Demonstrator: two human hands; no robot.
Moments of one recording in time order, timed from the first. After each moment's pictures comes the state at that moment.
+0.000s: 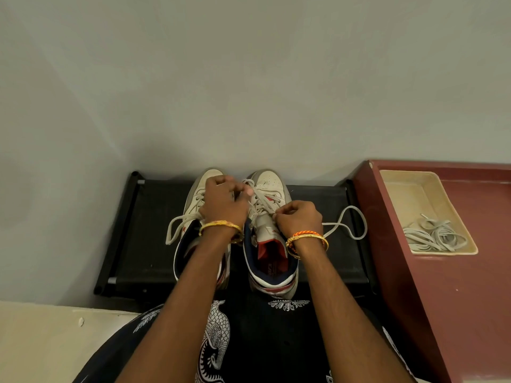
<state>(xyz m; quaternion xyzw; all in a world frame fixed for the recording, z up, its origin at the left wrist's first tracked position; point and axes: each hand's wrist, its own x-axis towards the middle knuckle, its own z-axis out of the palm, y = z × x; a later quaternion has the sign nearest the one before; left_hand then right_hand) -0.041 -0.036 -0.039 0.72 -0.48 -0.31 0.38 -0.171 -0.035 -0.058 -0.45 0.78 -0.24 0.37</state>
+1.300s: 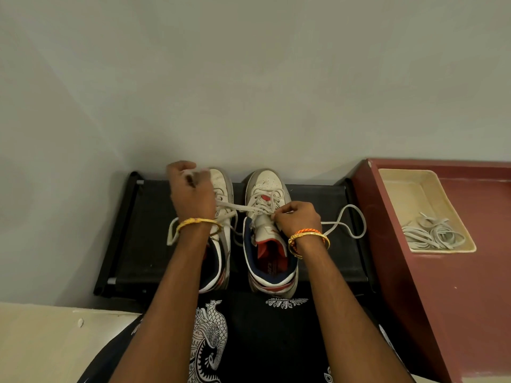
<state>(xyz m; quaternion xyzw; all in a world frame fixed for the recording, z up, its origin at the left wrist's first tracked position) -0.014 -0.038 -0.020 0.64 -0.30 -0.32 0.63 -0.174 -0.036 -0.059 -0.44 0.77 -0.23 0.39</state>
